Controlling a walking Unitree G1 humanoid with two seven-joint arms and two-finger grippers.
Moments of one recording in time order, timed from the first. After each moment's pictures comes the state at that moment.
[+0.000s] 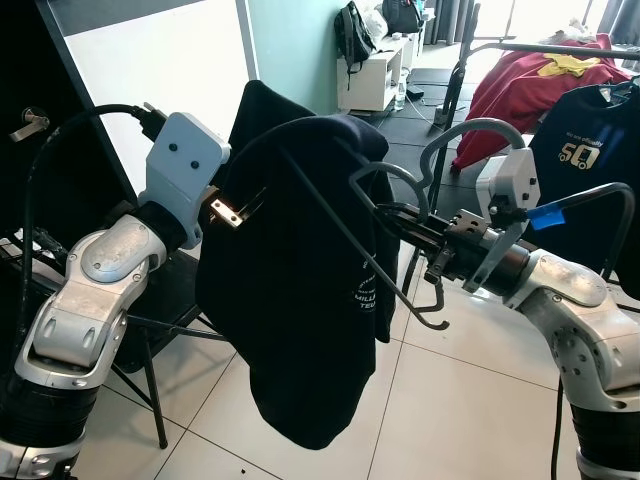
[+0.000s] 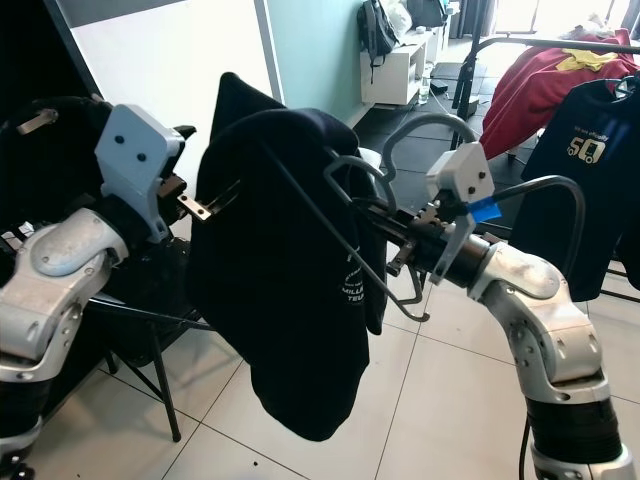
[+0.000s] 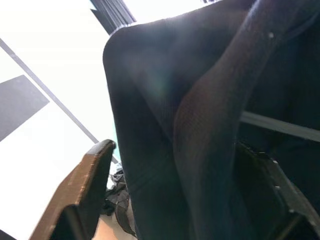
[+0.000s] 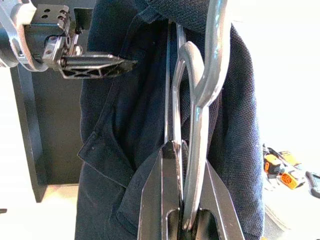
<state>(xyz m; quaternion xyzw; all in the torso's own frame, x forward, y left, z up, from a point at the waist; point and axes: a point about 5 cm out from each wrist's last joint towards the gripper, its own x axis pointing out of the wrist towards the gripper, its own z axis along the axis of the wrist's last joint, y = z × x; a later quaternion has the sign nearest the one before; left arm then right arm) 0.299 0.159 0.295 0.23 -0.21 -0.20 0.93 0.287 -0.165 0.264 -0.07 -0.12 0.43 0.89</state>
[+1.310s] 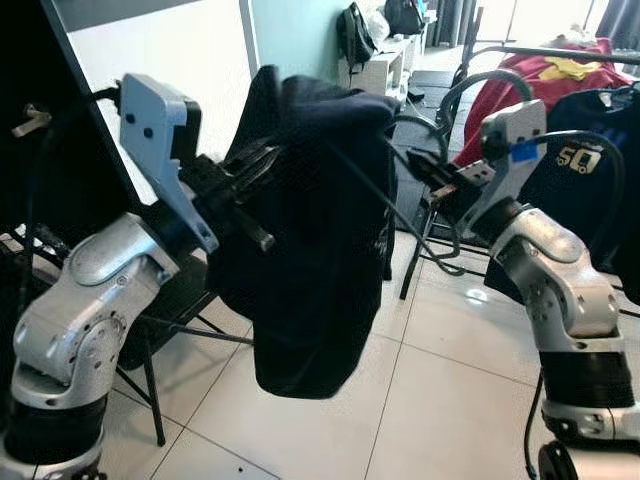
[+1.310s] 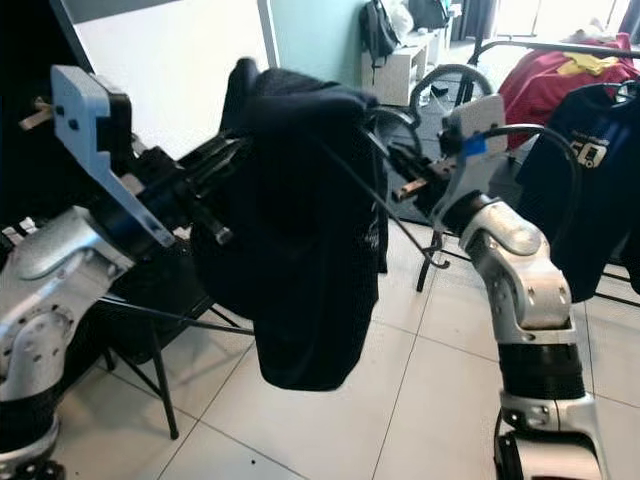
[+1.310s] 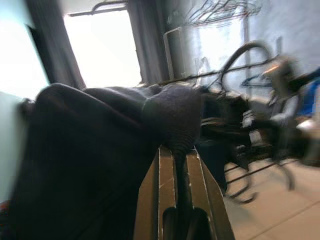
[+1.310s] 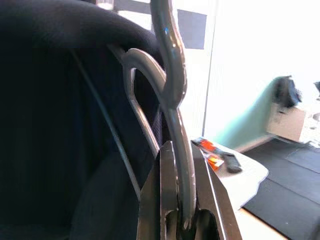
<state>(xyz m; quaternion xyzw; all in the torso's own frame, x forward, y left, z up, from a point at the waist) 0.264 0.130 0.319 -0.01 -0.24 -0.37 0.90 0.340 -0.183 0.284 -0.03 -0.15 0.22 0.96</state>
